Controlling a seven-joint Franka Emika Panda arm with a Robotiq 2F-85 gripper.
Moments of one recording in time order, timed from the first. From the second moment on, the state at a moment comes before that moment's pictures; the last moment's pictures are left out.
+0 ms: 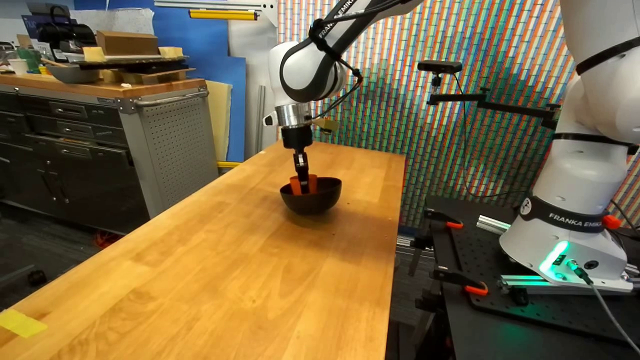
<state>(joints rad) -0.12 0.49 0.08 -1.96 0.07 2.23 -0.54</state>
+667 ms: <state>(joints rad) -0.12 0.48 0.09 -2.09 0.07 2.36 -0.56</state>
